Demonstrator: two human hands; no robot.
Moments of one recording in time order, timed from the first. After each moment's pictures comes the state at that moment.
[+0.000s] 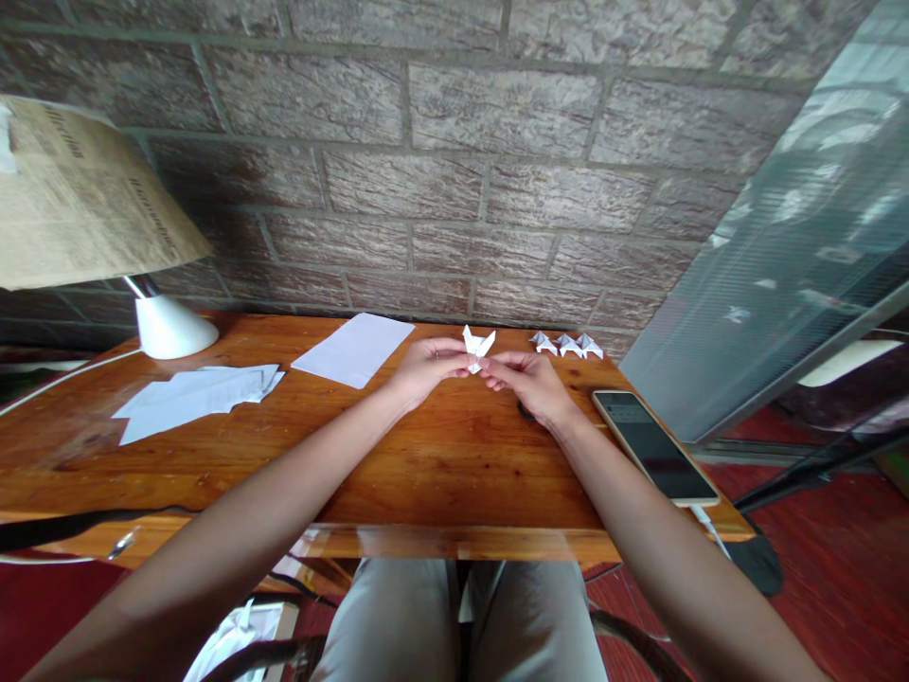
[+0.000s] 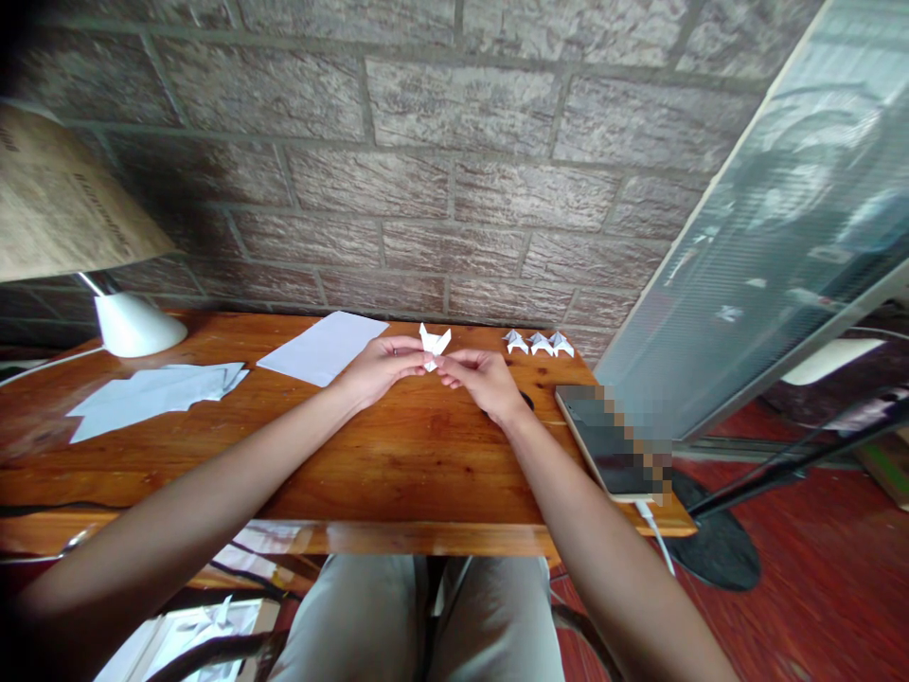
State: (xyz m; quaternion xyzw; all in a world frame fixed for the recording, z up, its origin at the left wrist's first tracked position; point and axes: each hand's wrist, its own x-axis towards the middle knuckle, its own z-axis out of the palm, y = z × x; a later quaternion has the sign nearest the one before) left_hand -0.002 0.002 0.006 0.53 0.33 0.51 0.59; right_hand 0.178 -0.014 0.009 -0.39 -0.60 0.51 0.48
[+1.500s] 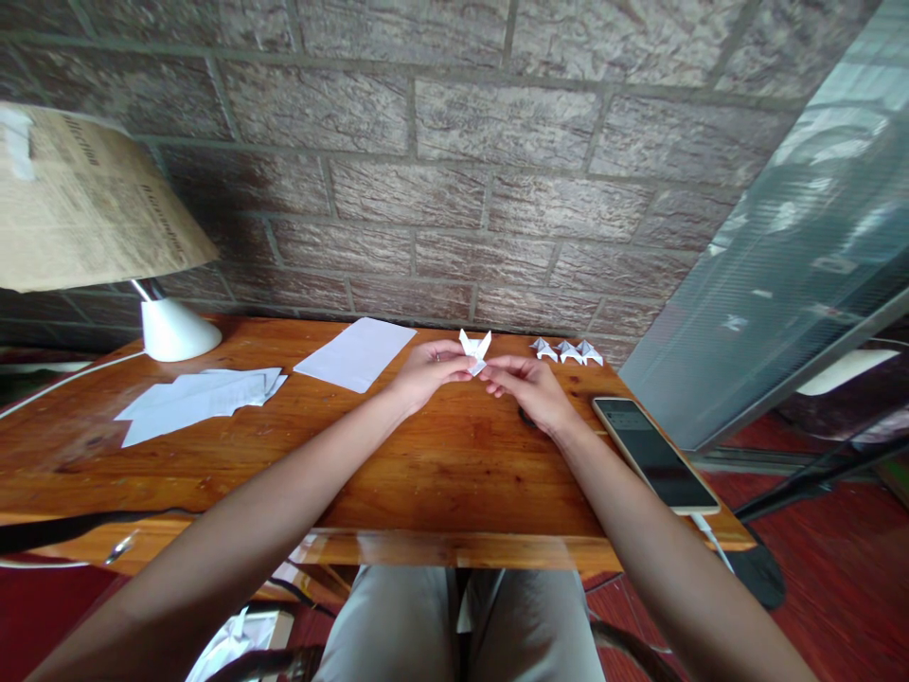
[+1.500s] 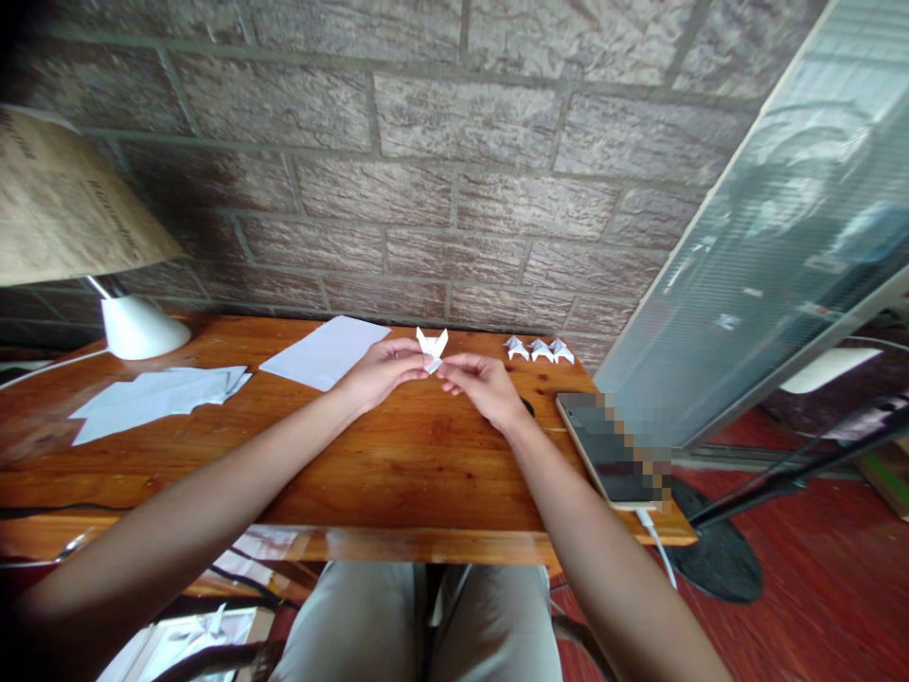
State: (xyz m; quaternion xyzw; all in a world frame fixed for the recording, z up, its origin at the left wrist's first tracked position) left_hand -0.003 0.005 0.006 0.51 0.32 0.52 0.61; right_hand 0.178 -0.016 0.009 -0.38 -0.63 0.49 0.46
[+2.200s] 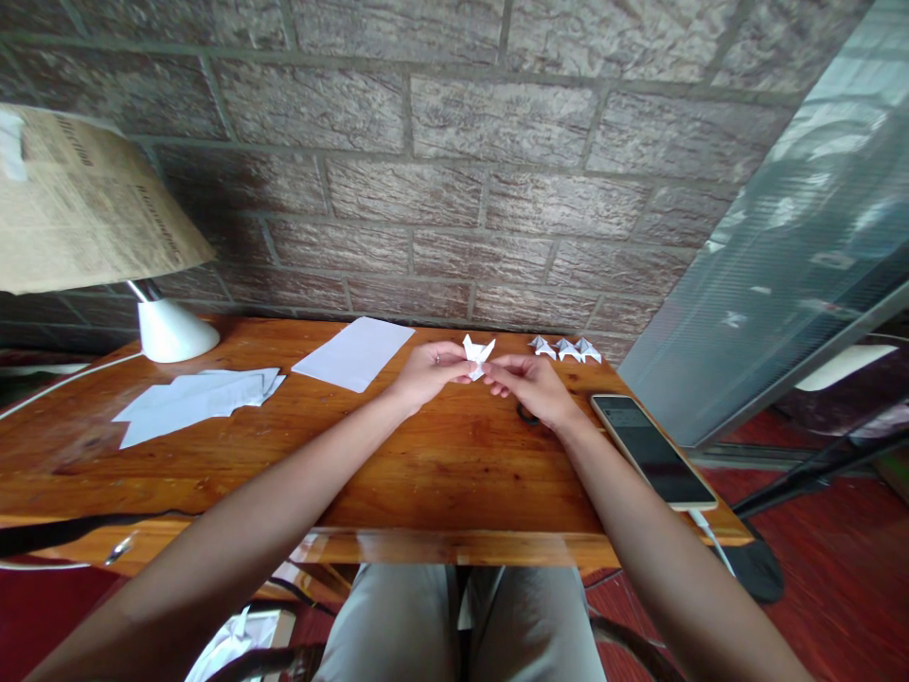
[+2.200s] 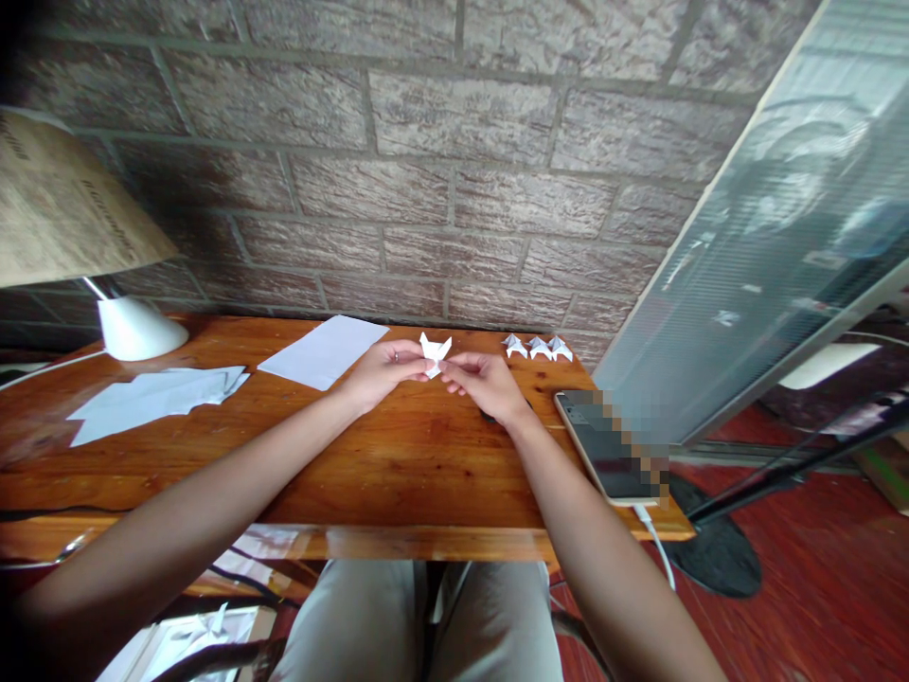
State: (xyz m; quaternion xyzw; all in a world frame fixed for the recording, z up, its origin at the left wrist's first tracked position) left_hand 0.000 0.000 0.008 0.57 0.33 0.49 0.57; right_hand 0.185 -0.015 0.015 -0.42 -0.65 0.46 0.43
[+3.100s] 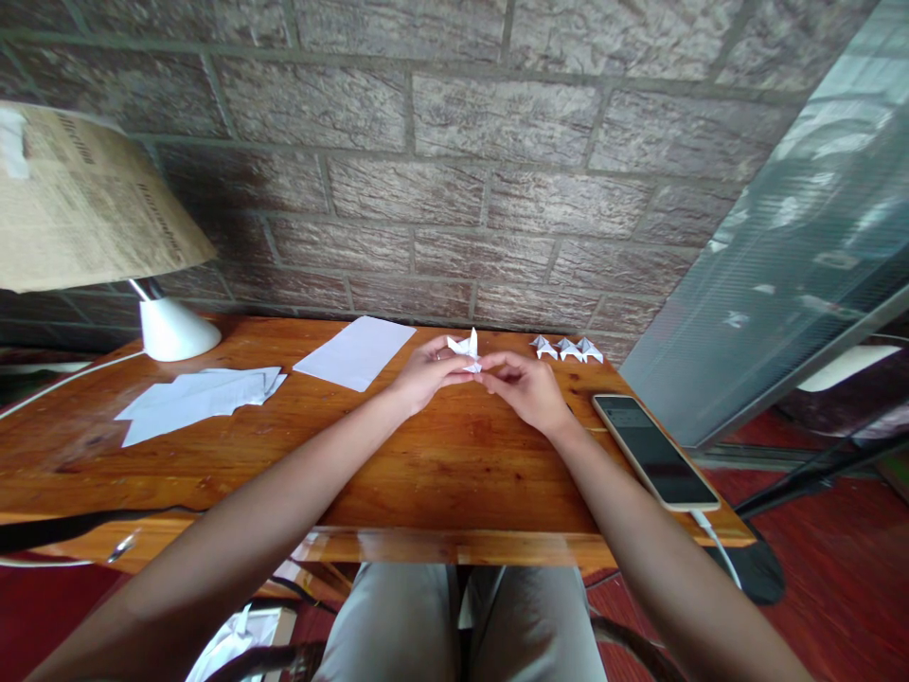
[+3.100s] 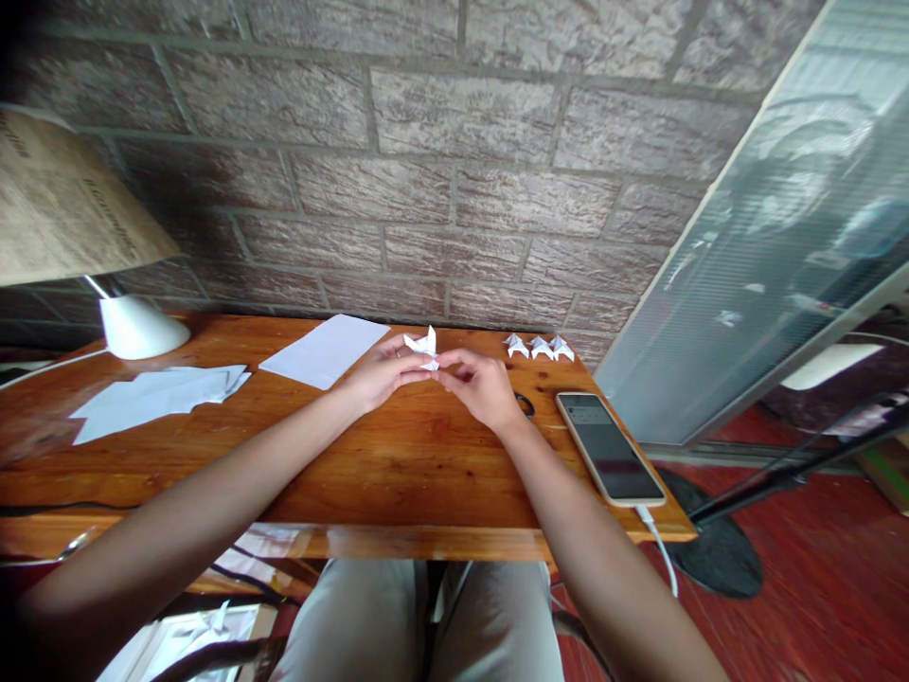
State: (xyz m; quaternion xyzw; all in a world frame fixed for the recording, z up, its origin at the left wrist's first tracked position) left_hand 0.000 0.004 0.004 0.47 0.32 0.52 0.63; right_hand 0.180 -0.014 0.002 -0.39 -0.76 0.25 0.45
